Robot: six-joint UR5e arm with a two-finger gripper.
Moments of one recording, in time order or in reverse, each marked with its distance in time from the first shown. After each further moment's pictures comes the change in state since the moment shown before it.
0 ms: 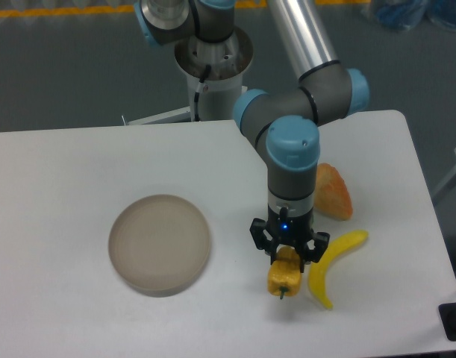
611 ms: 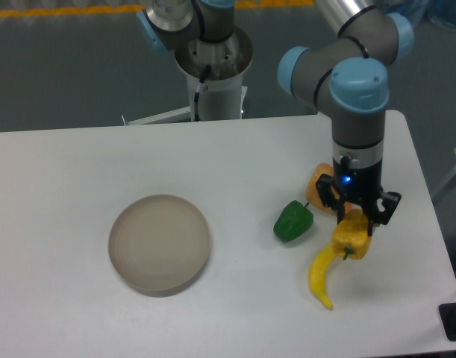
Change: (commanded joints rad) arm 0.138 0.069 -0.037 -0.049 0.008 0.335
